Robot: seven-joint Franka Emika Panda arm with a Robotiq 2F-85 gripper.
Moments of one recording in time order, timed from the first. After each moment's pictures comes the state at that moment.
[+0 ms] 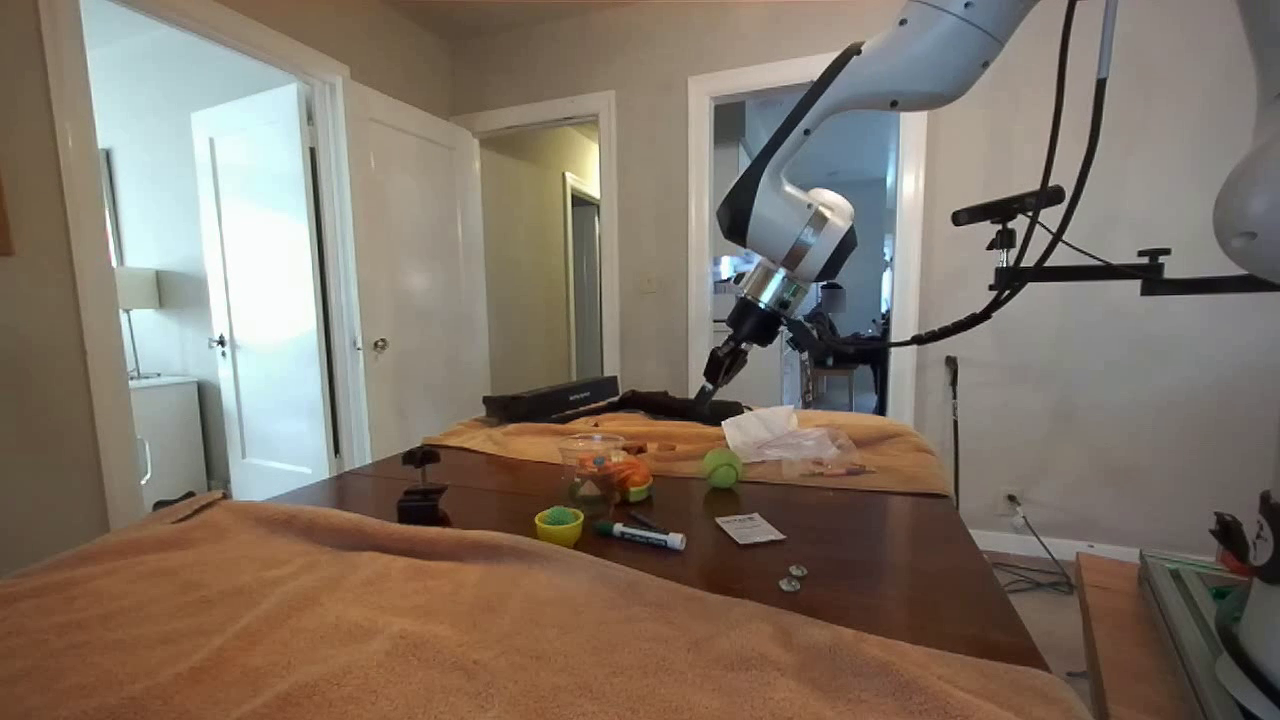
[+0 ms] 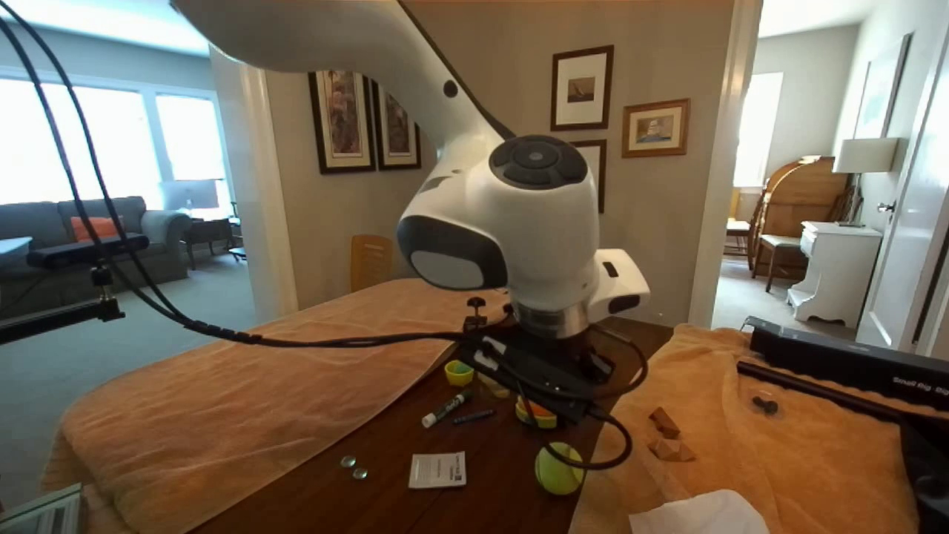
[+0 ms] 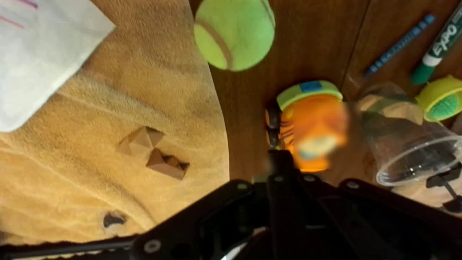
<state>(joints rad) -0.75 0.27 0.42 -2.22 0.87 2.77 -1.30</state>
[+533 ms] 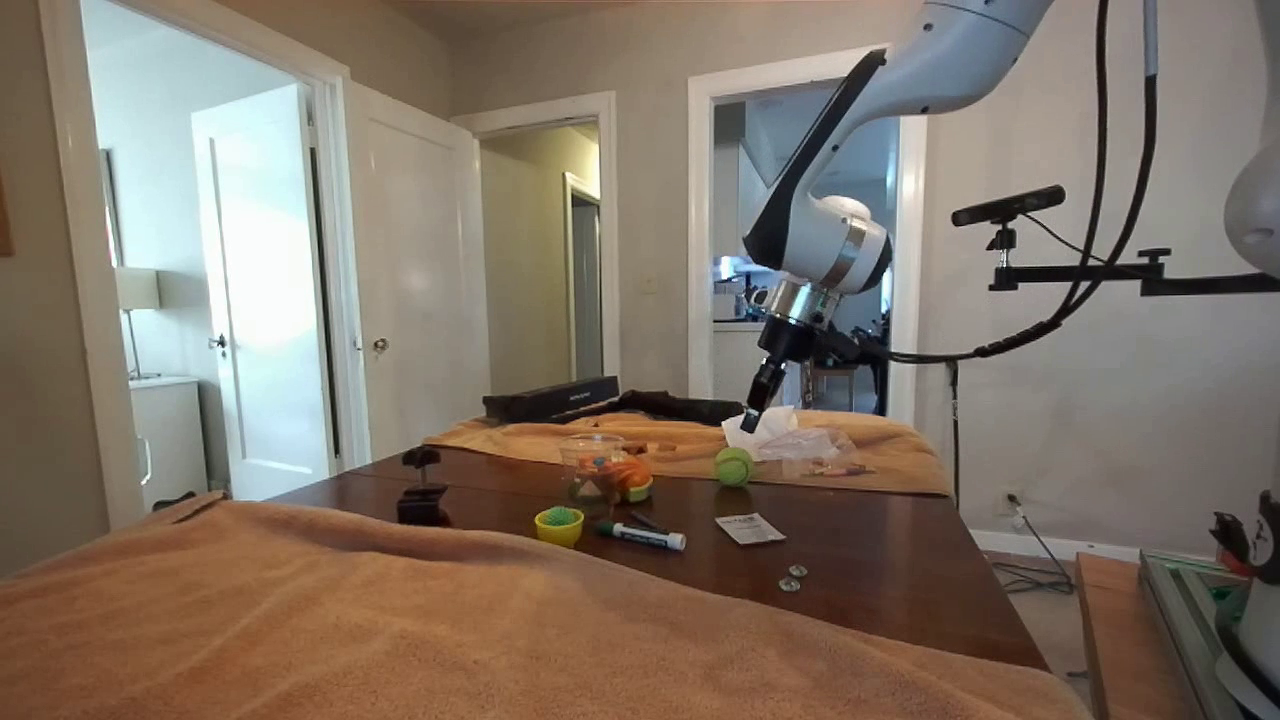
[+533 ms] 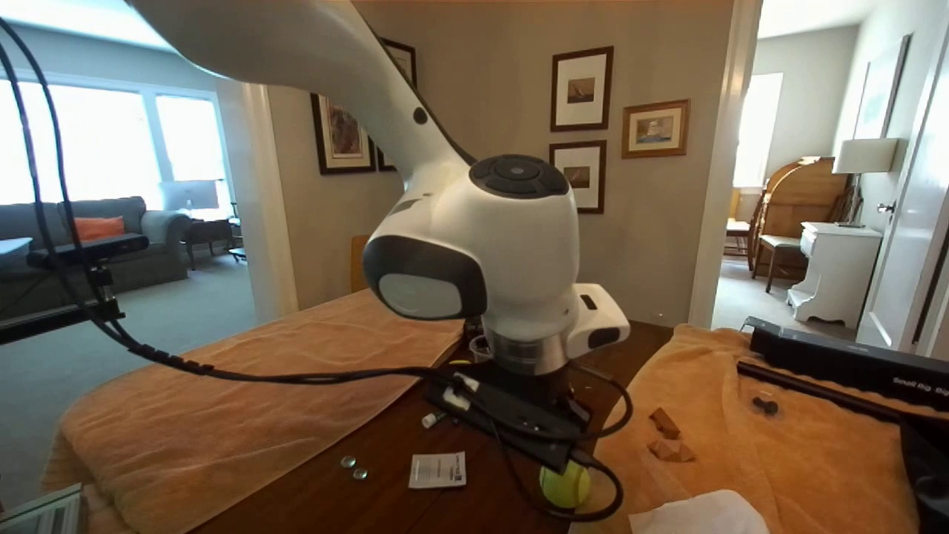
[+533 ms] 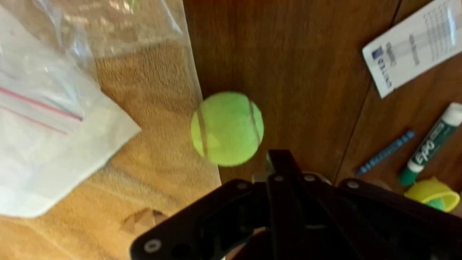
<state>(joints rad) -0.66 0.22 0.26 -2.35 0.62 2.74 -1.20</state>
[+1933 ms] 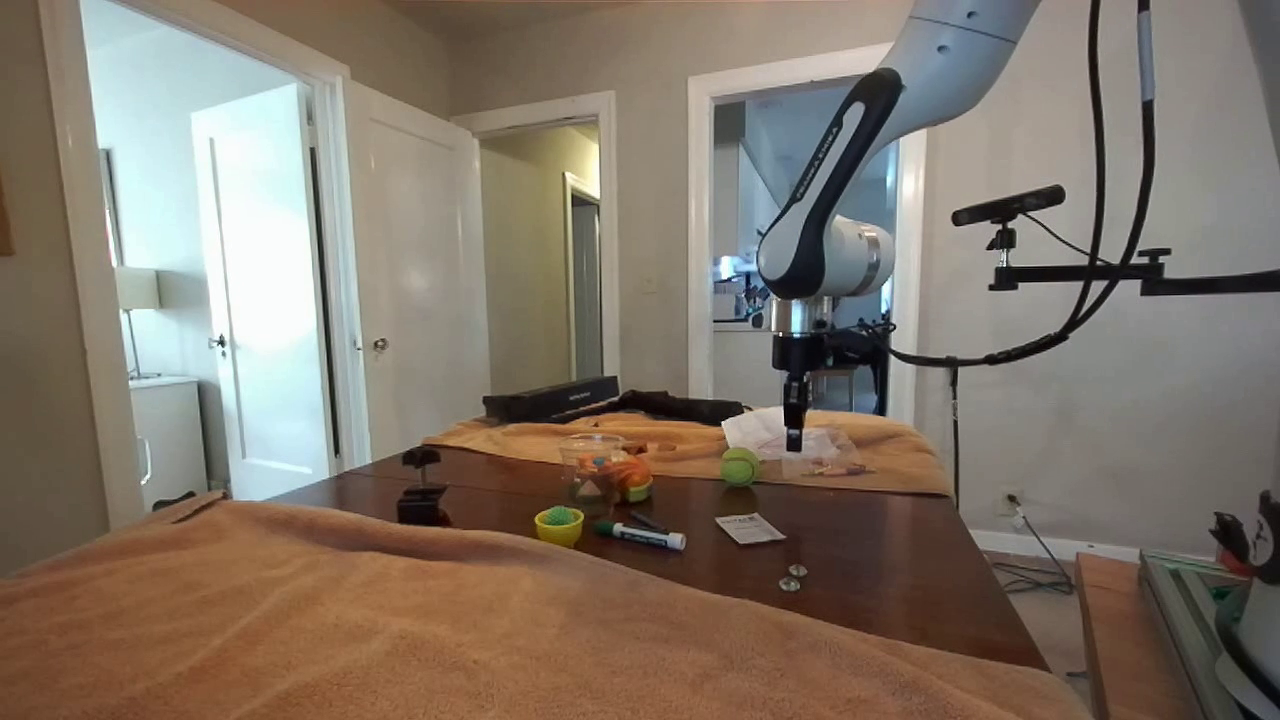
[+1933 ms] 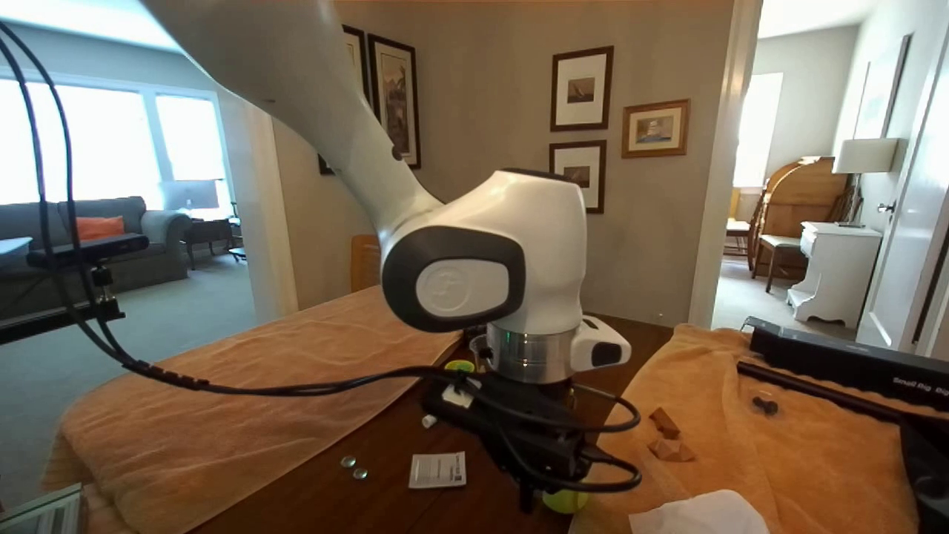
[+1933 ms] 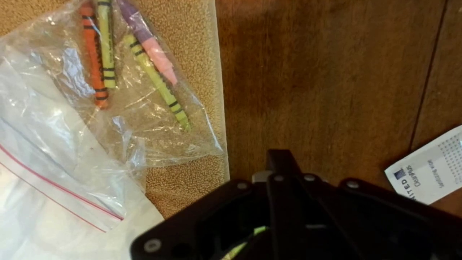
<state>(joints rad) -0.32 0.25 -0.13 -2.32 0.06 2.60 -0.77</state>
